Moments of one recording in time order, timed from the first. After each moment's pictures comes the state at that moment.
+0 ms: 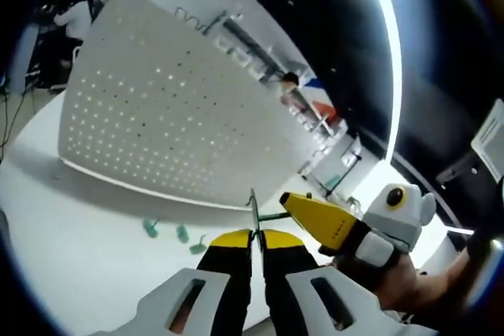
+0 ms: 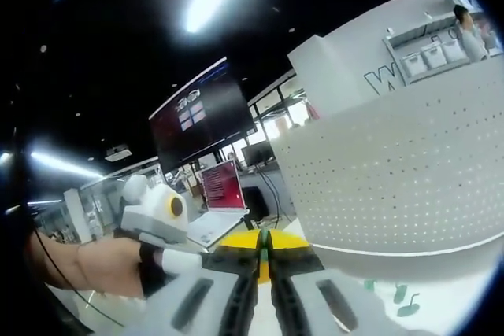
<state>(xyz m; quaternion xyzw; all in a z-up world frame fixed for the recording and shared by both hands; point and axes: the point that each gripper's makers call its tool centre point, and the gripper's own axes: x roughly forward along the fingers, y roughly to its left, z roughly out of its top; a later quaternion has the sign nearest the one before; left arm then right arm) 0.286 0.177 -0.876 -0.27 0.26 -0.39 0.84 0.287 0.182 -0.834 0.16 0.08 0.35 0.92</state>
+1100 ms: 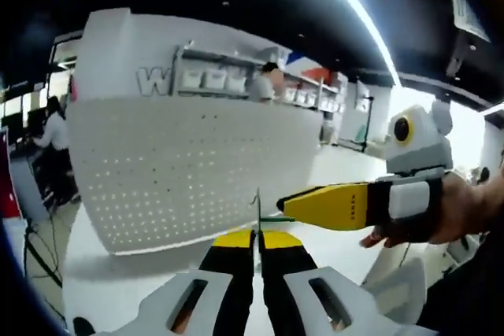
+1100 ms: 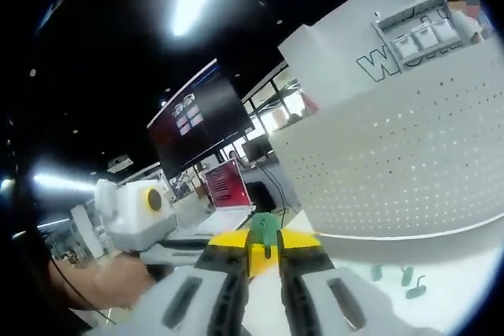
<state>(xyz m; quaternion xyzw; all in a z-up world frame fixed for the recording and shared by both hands) 0.286 0.177 -0.847 0.01 0.14 -0.37 0.92 0.278 0.173 -0.823 0.21 0.11 0.36 0.90</state>
